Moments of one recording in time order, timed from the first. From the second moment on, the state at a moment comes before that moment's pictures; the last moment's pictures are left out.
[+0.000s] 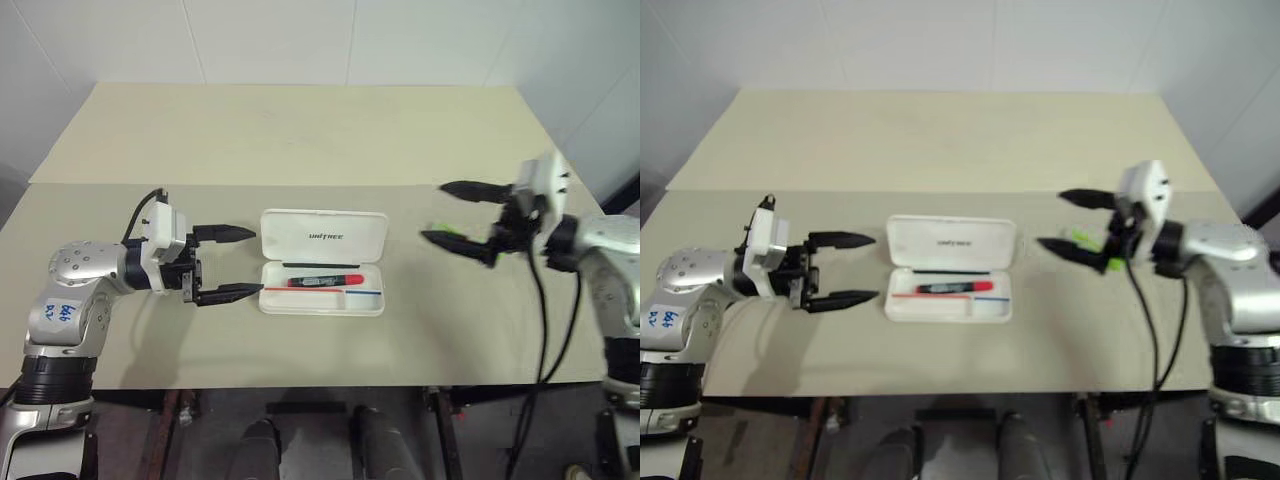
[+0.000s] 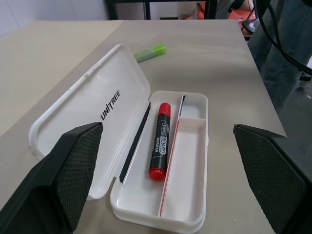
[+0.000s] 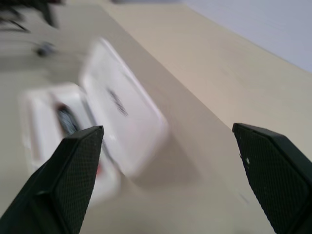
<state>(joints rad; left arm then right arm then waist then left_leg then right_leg) -0.43 0.74 0.13 -0.03 -0.52 0.26 -1.24 -0.54 -0.82 -0.18 0.11 0.46 0.32 1.15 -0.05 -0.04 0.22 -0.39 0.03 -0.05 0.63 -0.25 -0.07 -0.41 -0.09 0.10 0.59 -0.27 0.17</state>
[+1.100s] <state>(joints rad) -0.59 0.77 0.12 -0.17 -0.65 0.51 -1.22 -0.89 -0.77 -0.05 1.21 0.05 -0.18 1.19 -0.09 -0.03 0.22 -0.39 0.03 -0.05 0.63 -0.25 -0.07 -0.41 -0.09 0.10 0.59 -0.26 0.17</state>
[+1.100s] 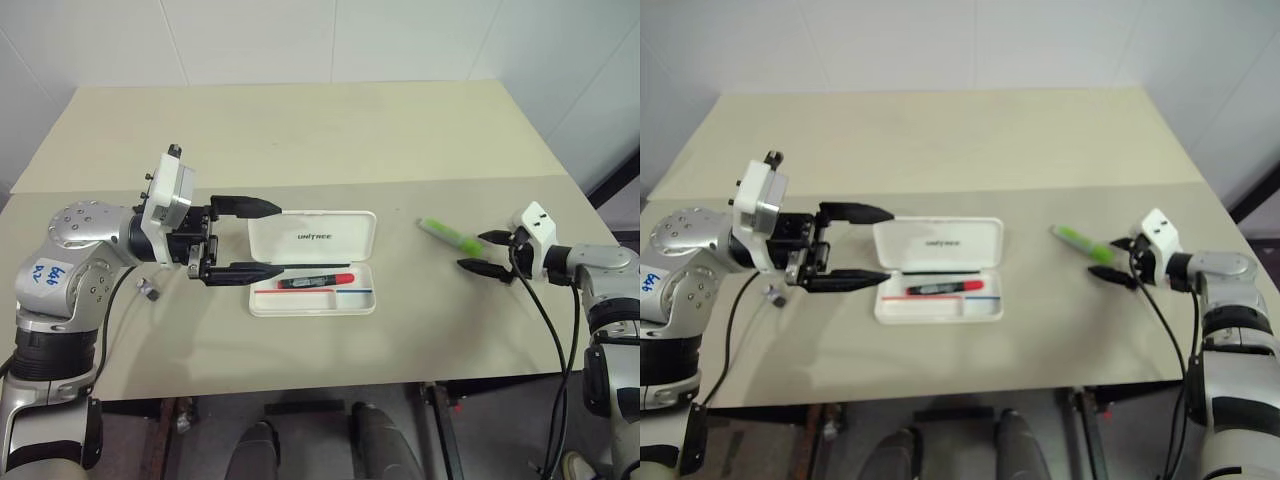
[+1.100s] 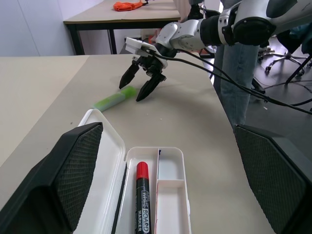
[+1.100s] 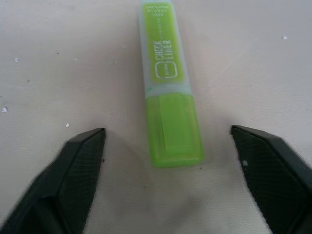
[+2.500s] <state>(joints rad) -0.35 0.79 0.20 -0.07 -0.57 0.28 -1.23 -0.36 -0.65 0.09 -0.36 0.44 0.50 1.05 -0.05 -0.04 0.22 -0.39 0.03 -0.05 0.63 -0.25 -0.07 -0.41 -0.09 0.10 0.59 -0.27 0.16</state>
